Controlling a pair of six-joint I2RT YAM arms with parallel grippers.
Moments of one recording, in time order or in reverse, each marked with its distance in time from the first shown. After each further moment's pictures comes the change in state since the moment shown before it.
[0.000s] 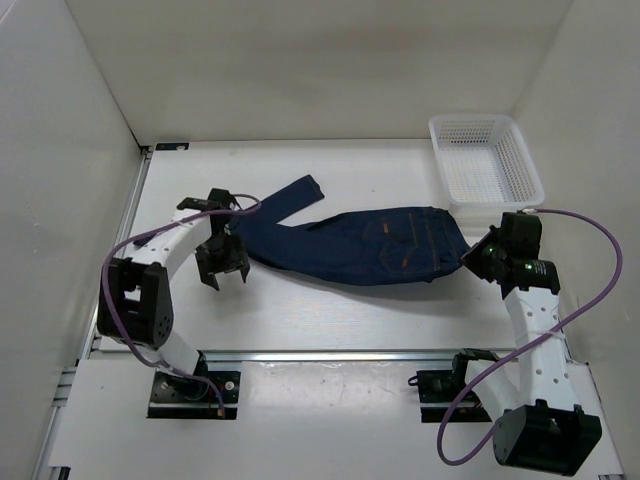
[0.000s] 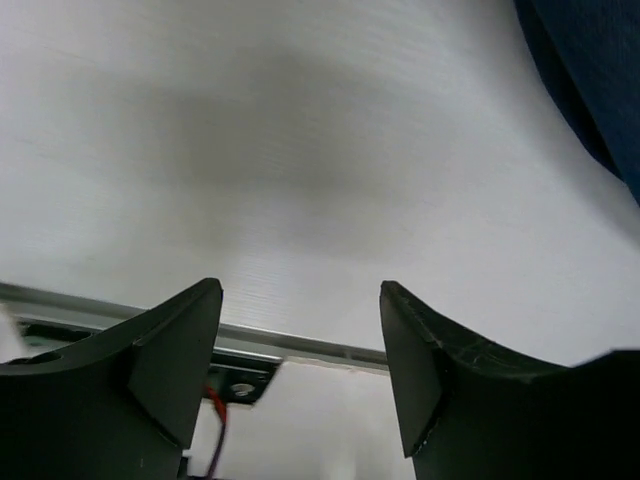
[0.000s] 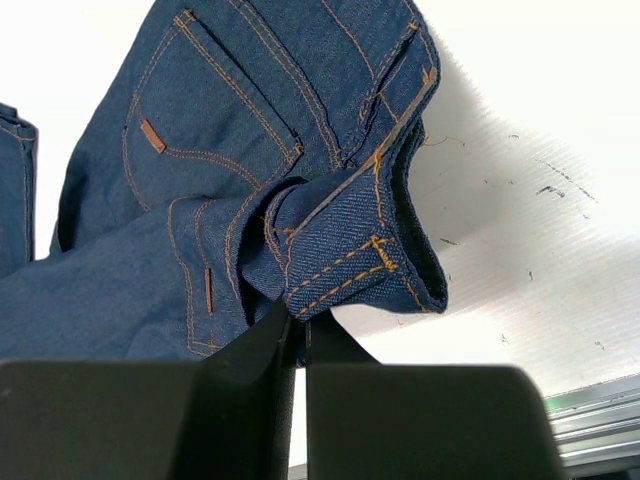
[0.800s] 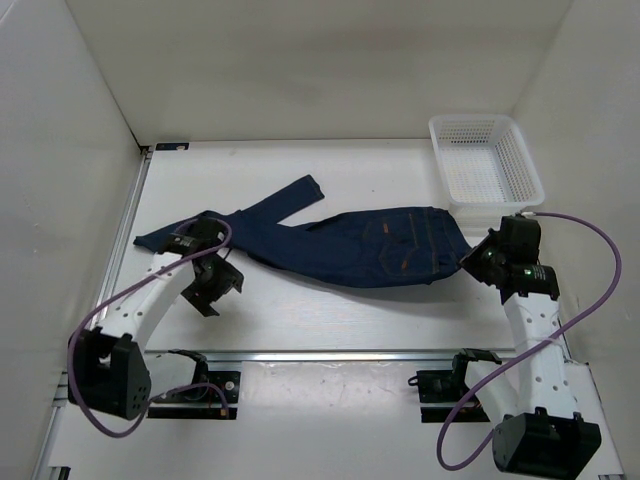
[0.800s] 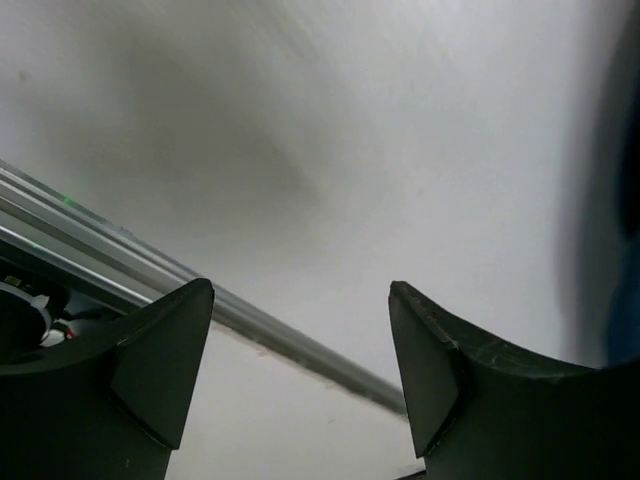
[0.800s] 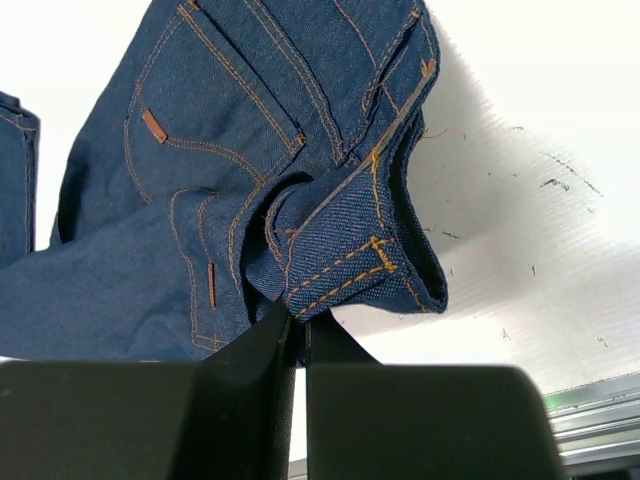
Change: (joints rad) left arm -0.086 -0.367 -0.294 -0.008 -0.024 -0.587; right arm 0.011 -0.035 -0.020 -0.003 -0.006 0.000
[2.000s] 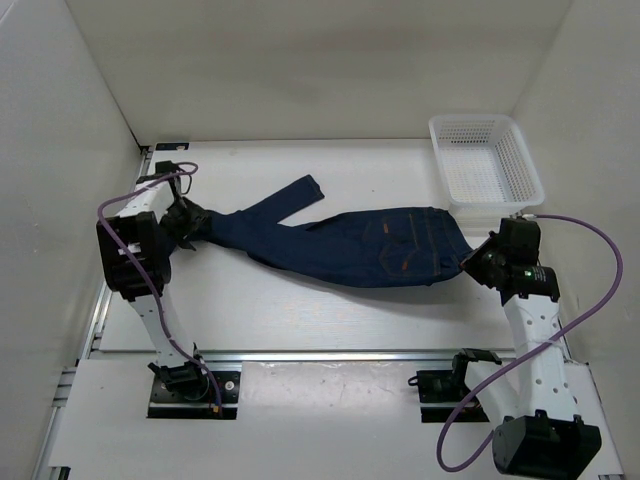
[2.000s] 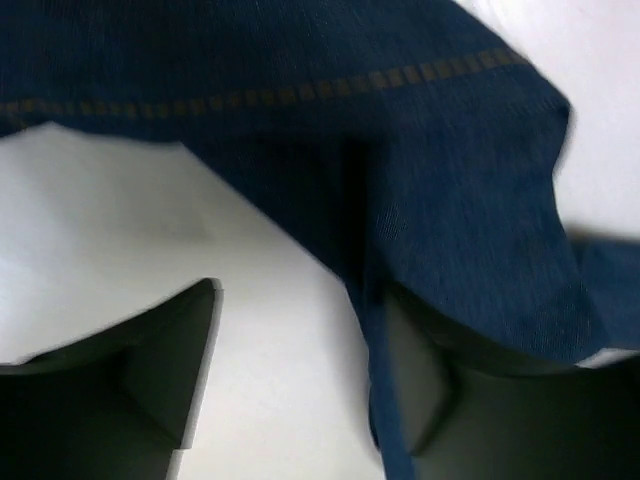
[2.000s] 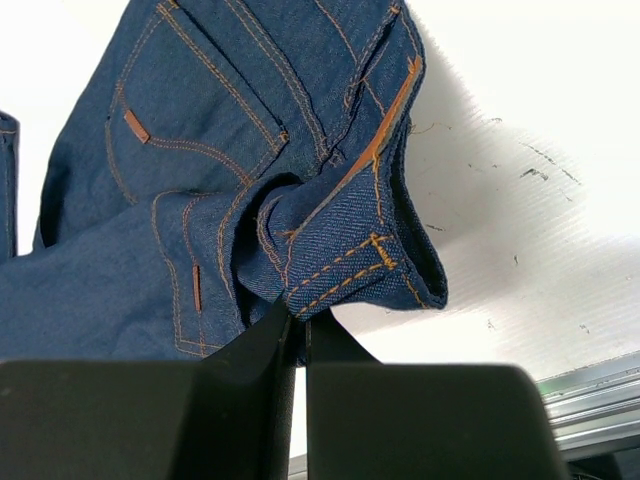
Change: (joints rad) left arm 0.418 0.708 0.587 0.226 0.076 0.323; right arm 0.000 -0.016 -0.005 -0.027 0.033 -0.001
